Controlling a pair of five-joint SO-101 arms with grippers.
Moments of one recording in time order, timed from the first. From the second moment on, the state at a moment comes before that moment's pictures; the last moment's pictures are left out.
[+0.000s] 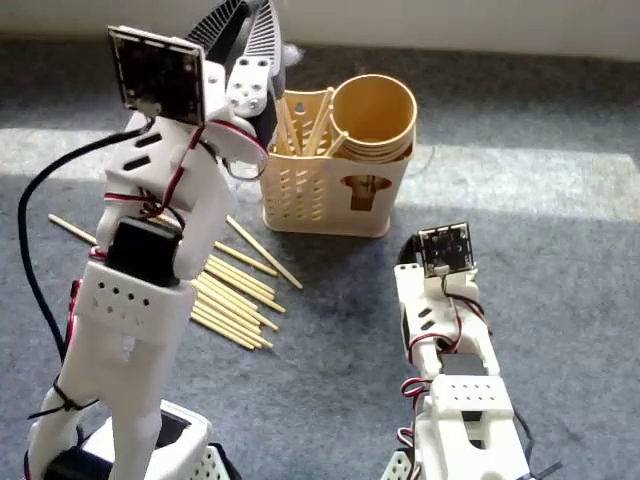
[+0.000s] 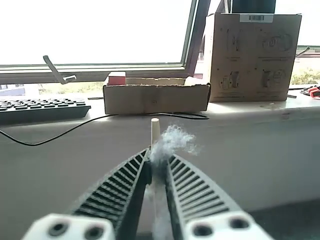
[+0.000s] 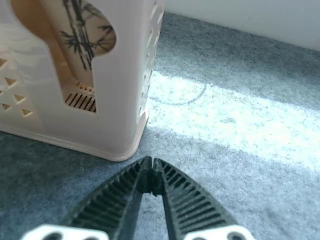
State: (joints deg) left arm 14.3 -31.9 12.2 19.5 4.2; right arm -6.3 -55.0 89.4 -3.0 14.5
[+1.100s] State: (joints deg) left arm 14.2 -29.3 7.1 26.2 4.2; right arm -6.3 -55.0 89.4 -3.0 14.5
